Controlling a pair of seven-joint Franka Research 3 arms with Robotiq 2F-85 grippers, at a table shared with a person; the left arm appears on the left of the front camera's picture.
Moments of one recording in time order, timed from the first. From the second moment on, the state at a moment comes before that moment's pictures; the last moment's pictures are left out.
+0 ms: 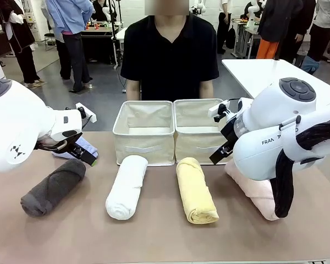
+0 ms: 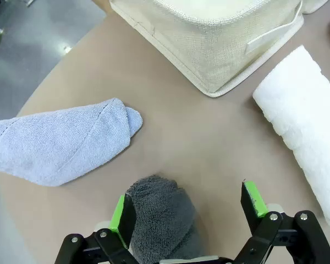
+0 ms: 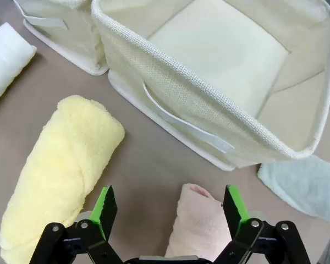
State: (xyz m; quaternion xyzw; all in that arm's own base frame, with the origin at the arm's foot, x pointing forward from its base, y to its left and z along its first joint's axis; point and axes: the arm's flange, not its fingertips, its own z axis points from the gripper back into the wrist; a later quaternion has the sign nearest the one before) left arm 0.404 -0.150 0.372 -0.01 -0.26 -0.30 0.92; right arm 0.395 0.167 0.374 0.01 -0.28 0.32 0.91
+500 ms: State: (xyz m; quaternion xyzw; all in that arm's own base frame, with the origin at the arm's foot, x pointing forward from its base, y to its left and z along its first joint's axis) left arm 0.404 -0.150 0.372 -0.01 -0.26 -0.30 0.92; right arm 0.395 0.167 0.374 0.01 -0.28 0.32 0.91
